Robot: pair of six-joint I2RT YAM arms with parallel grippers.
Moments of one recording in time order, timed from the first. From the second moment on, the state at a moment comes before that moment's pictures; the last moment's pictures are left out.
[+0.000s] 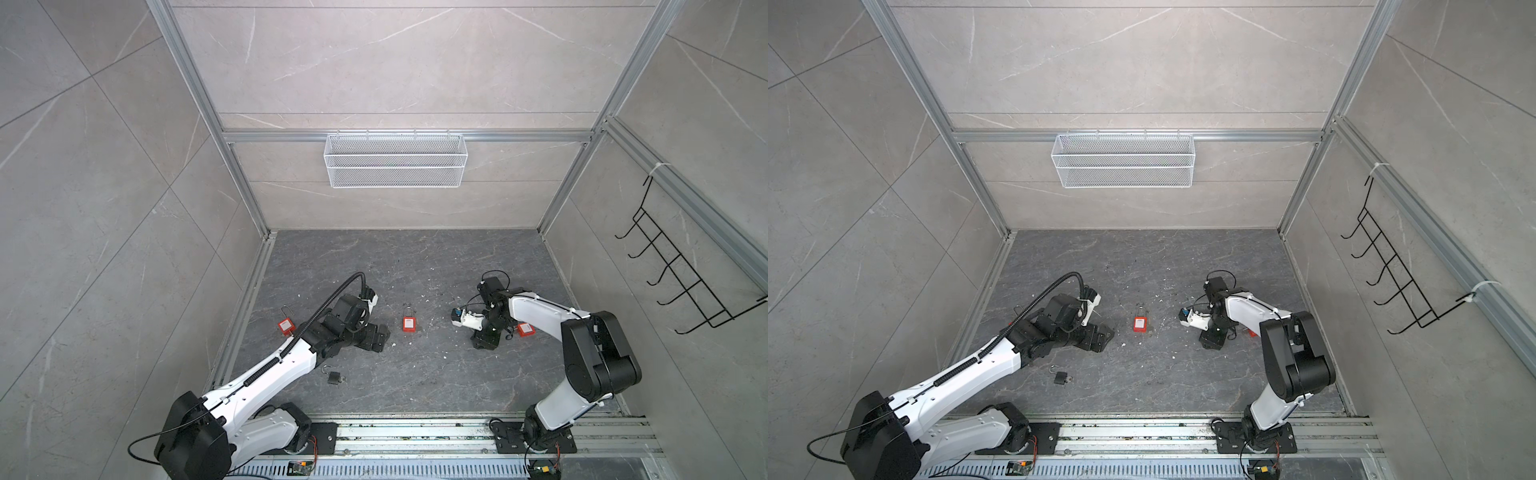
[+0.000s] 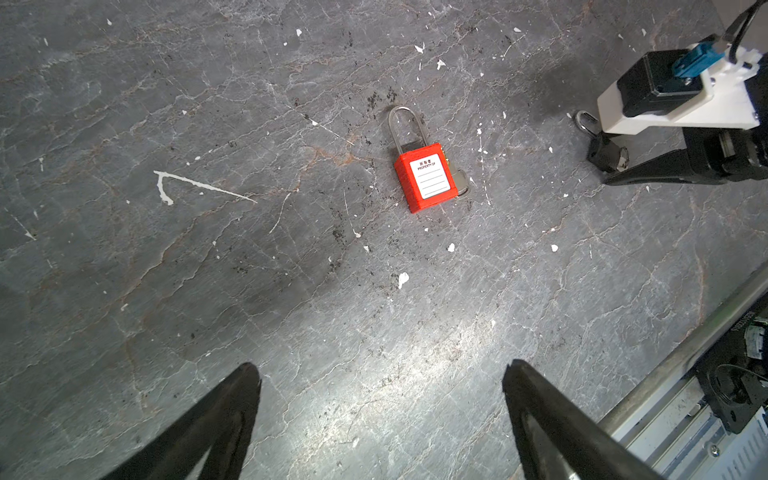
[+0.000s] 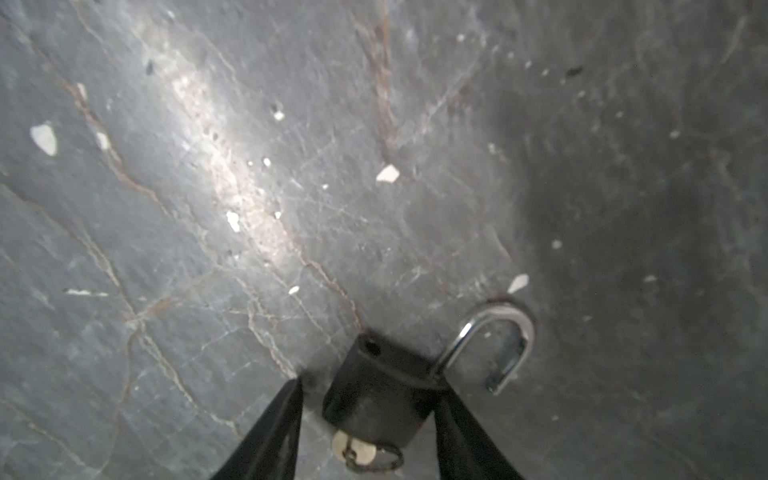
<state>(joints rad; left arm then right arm) -0.68 1.12 0.77 -0.52 0.09 -0.30 0.25 1.65 0.92 -0.78 -0.13 -0.90</state>
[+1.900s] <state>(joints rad) -0.68 1.13 0.76 -0.51 0.09 -0.30 0.30 1.78 1.07 -0.88 -0.03 -0.42</state>
